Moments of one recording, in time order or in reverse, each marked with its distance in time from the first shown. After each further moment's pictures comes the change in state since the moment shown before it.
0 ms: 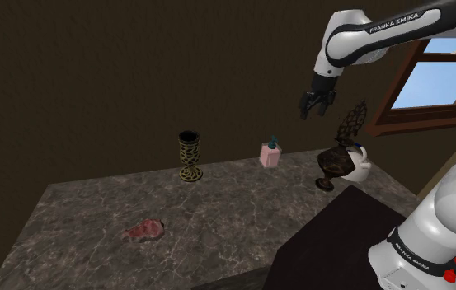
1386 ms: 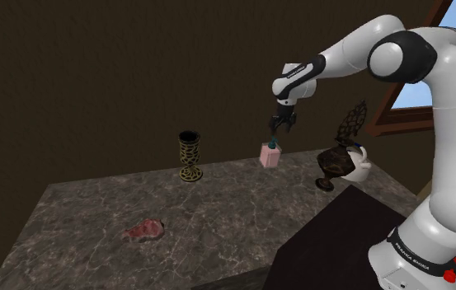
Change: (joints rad) arm -0.091 0.863 -0.029 0.605 0.189 0.161 -0.214
